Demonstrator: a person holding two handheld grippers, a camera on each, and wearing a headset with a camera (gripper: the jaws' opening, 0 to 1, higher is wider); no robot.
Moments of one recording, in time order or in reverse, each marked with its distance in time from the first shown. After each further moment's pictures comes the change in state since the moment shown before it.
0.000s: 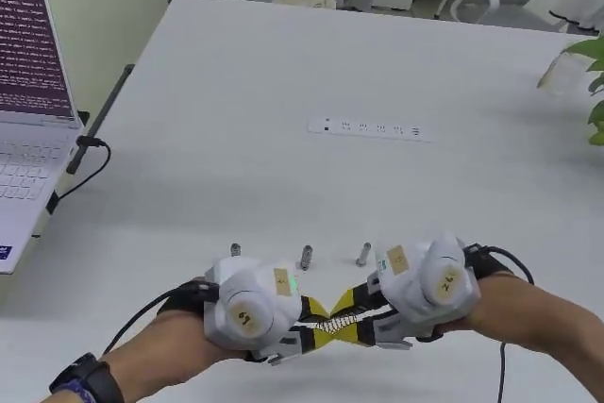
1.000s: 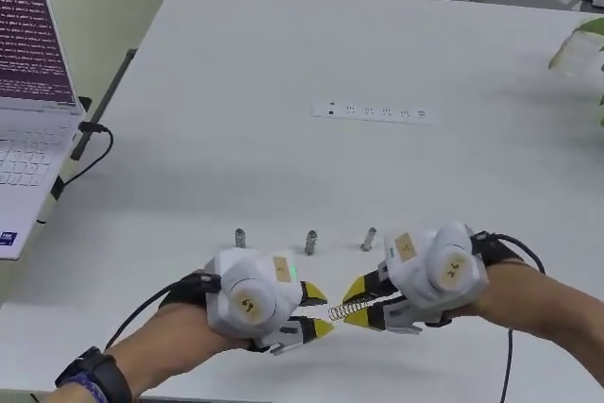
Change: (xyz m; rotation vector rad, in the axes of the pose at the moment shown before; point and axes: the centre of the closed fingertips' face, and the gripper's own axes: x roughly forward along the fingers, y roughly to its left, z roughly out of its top) left arm 0.002 0.008 -0.016 -0.078 0.023 0.061; right arm -0.002 -0.008 -0.020 0.056 0.024 -0.027
